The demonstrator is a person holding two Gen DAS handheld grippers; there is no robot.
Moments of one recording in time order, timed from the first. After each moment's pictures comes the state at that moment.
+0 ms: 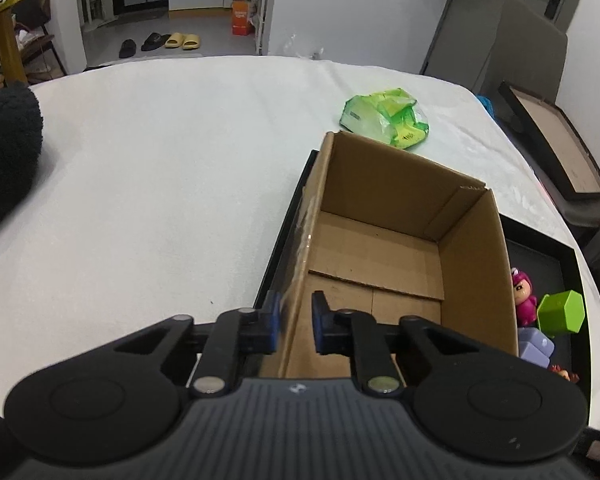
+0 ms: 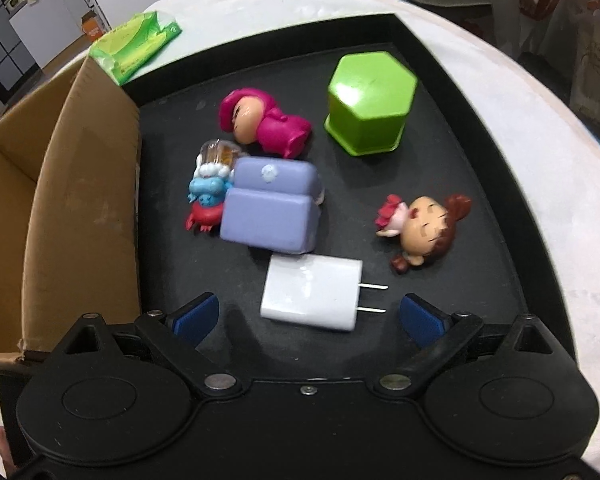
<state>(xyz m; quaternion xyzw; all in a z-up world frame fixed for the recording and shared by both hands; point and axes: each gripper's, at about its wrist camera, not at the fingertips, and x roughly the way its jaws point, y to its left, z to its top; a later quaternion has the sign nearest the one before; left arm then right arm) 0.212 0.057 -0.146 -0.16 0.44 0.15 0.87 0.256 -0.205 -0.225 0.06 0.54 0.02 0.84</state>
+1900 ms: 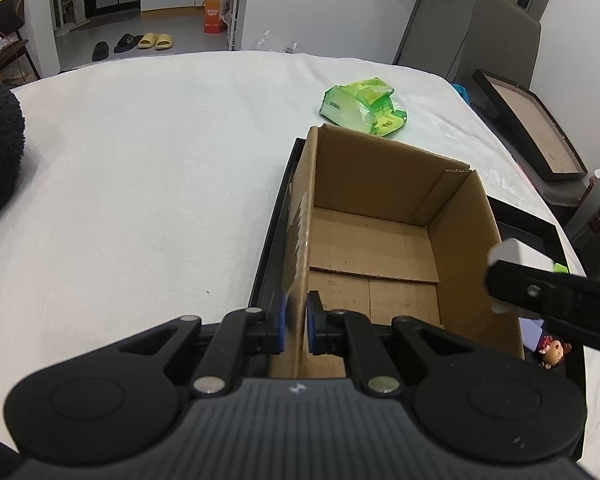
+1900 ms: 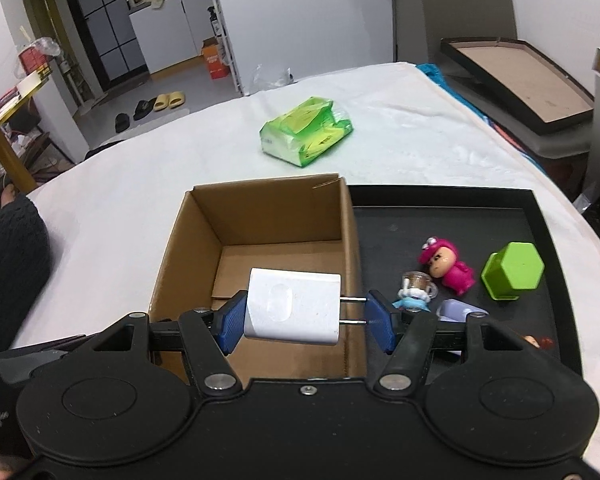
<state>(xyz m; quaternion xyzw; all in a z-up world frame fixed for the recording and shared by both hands) 0.202 0.065 -0.152 -0.15 0.44 0.11 0.88 0.239 -0.097 -0.109 0.00 0.44 0.16 0.88</state>
